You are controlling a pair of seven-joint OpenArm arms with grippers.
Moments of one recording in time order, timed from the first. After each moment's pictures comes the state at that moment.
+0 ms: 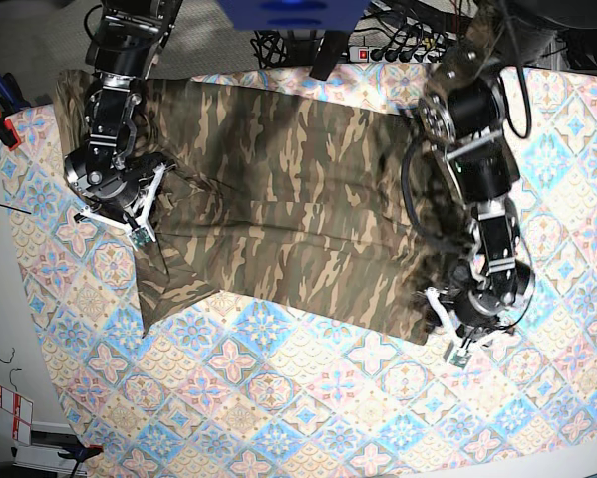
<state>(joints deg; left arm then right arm) -27.5 -4.7 -26.8 51.6 28.9 -42.3 22.3 -2.9 2.9 22.1 81.9 -24.9 42.4 -35.3</state>
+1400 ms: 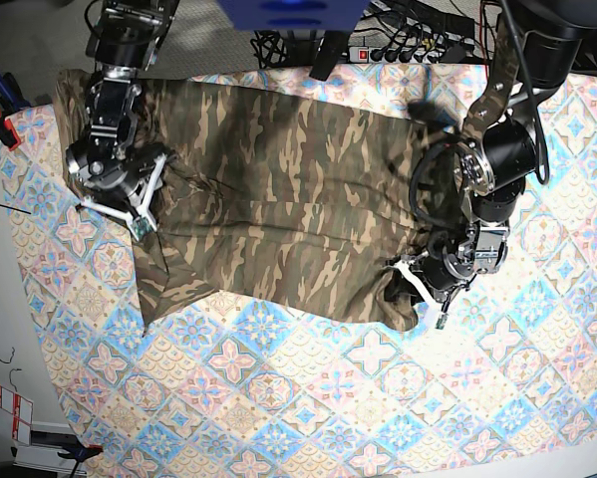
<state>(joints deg) -36.7 -8.4 -25.7 5.5 27.9 -41.7 -4.6 -5.7 3.0 22.0 82.4 -24.9 42.3 -34.7</state>
